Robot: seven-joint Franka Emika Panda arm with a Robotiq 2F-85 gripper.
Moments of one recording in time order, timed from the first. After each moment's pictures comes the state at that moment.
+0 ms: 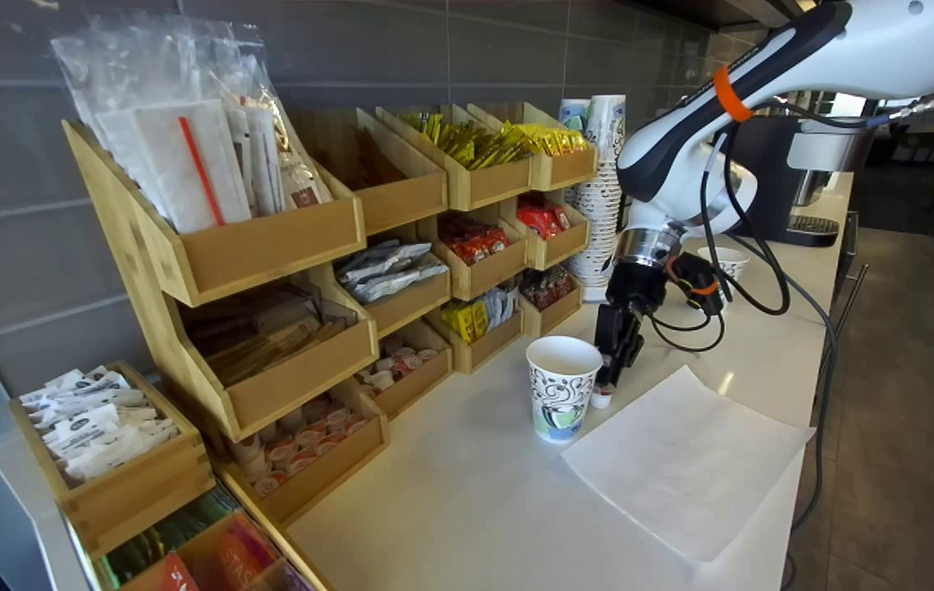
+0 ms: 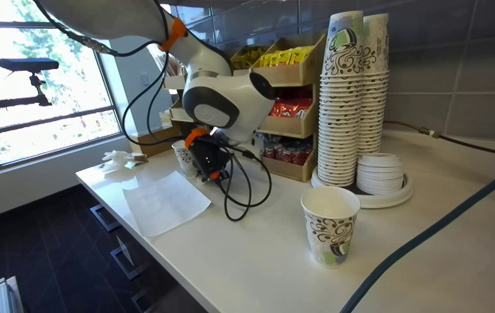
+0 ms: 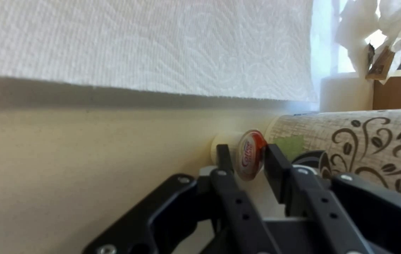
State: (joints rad) arm -0.22 0.40 -0.04 -1.98 0.78 1.95 -0.60
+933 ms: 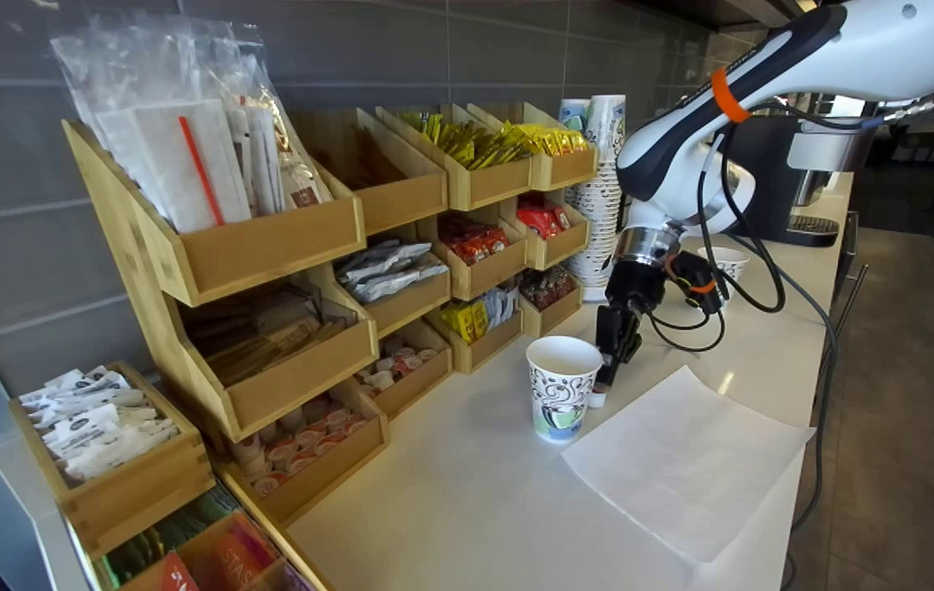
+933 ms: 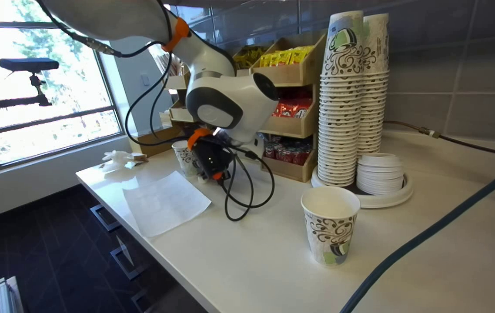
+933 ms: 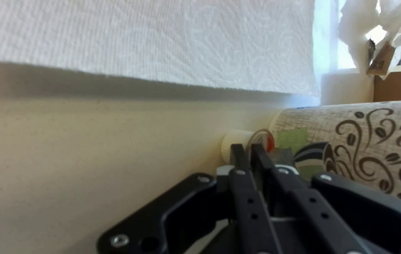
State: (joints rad) arm -0.23 0.41 -0.04 -1.96 0.78 1.94 -0.60
